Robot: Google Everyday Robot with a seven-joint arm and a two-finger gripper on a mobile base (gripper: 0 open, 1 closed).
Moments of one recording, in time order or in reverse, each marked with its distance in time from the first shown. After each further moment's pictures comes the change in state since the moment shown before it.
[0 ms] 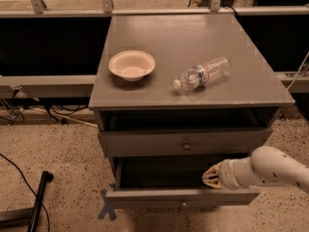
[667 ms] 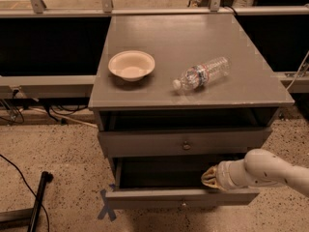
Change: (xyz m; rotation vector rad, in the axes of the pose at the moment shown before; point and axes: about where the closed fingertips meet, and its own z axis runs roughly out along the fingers) arm 0.026 -0.004 0.037 -0.004 0.022 0.094
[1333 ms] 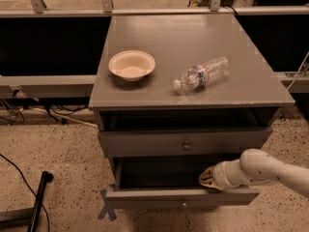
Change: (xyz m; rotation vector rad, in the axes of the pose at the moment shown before) arm 0.013 0.000 0.027 -0.025 -0.018 0.016
